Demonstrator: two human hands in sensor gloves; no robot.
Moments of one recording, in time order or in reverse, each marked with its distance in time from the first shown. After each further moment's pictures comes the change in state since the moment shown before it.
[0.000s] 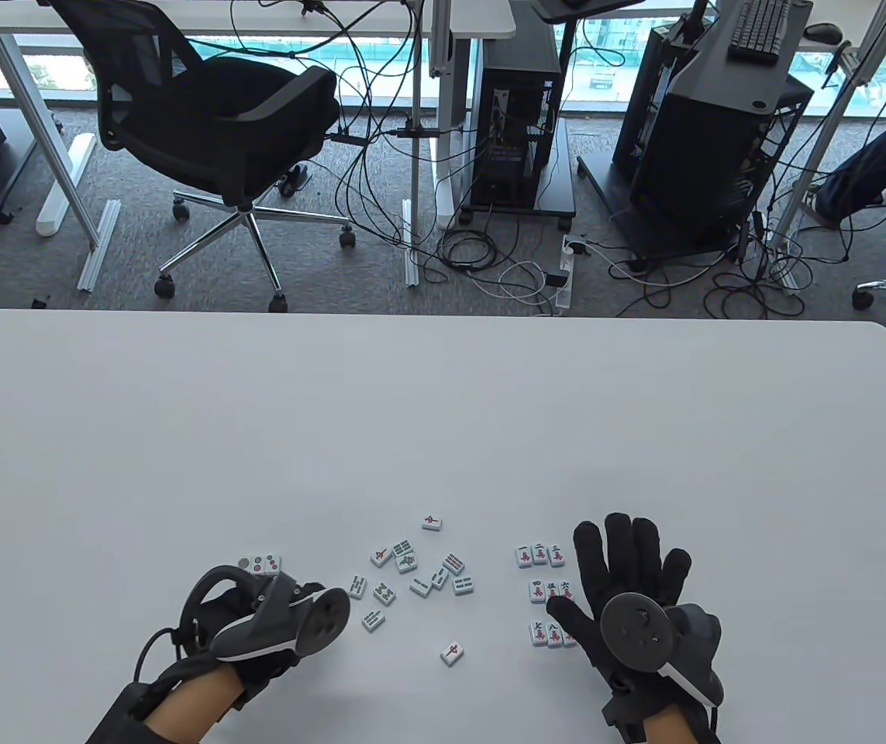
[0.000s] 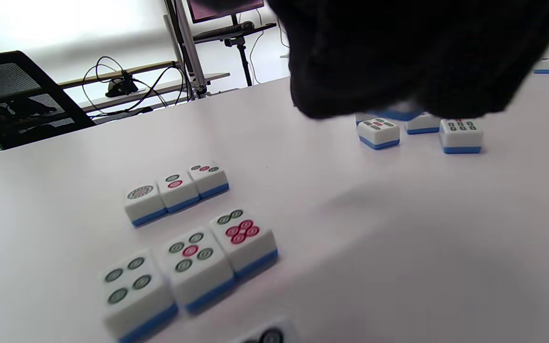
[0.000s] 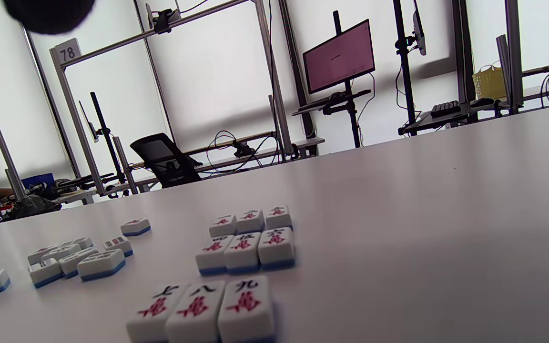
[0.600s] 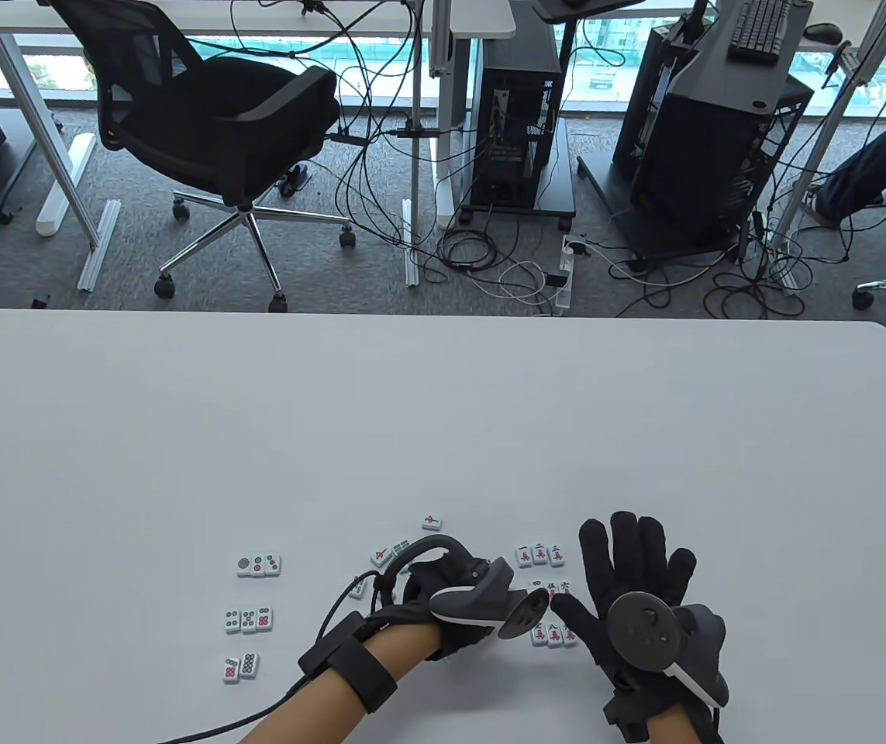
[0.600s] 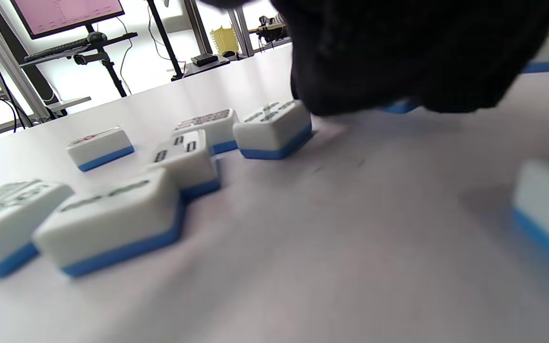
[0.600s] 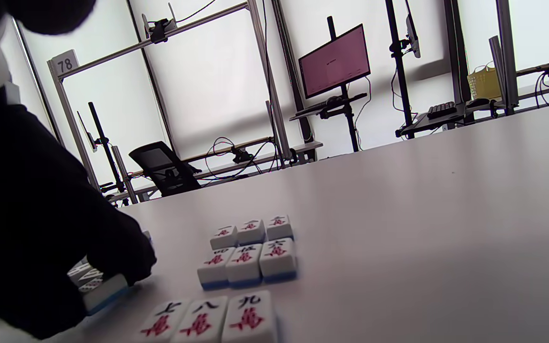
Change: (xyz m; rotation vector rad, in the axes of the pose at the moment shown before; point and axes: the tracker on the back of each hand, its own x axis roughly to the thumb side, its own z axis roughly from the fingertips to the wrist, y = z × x) left_hand 0.171 0.029 -0.128 0.066 -0.321 -0.095; right_hand -0.003 -0.005 0.001 -0.022 0.009 -0.029
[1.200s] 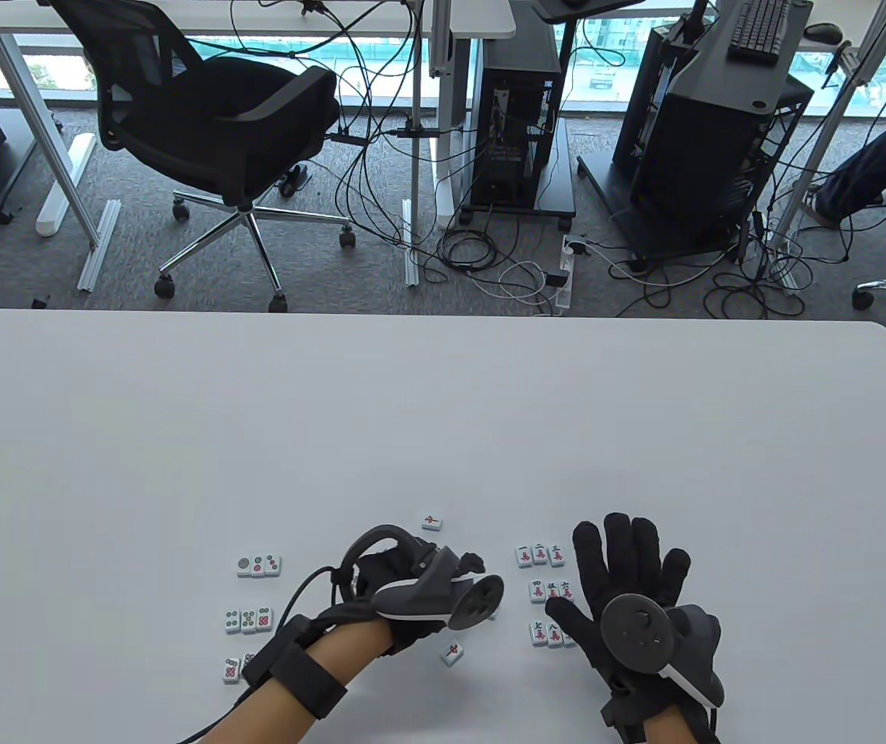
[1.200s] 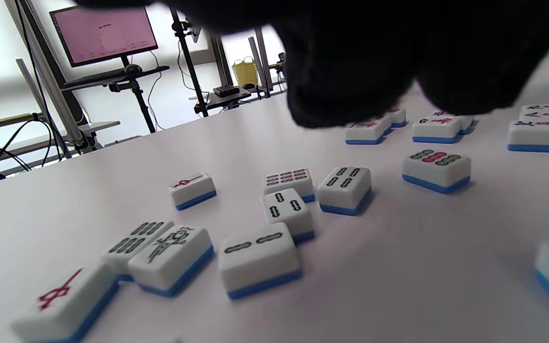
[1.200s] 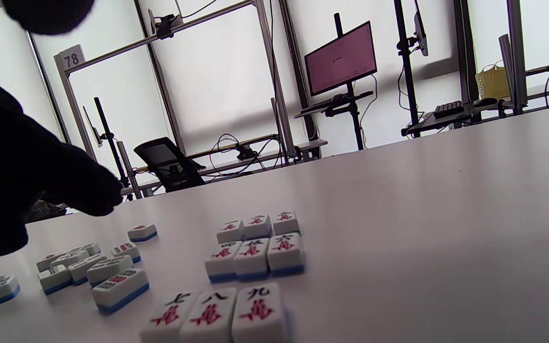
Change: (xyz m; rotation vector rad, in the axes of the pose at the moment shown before) left_hand -0.023 0.017 0.024 0.067 0.032 0.020; right_hand 0.005 0.002 0.000 0.009 -0.015 0.010
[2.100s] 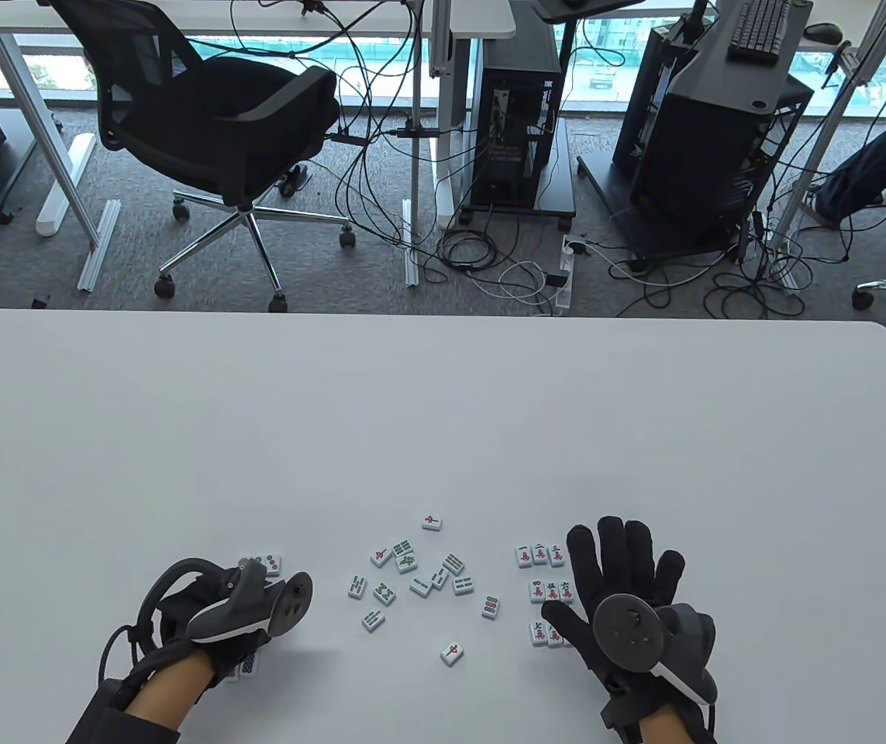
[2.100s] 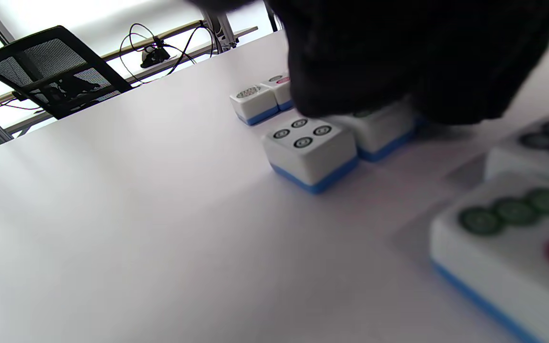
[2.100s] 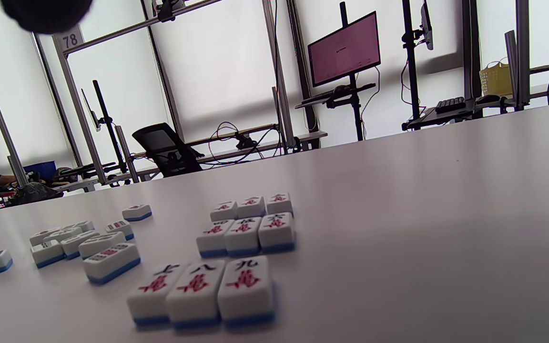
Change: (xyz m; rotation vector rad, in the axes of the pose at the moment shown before) left_hand -0.134 -0.076 0.149 -0.269 0.363 -0.039; right_hand 0.003 0.004 -0.001 0.034 -0.003 0.036
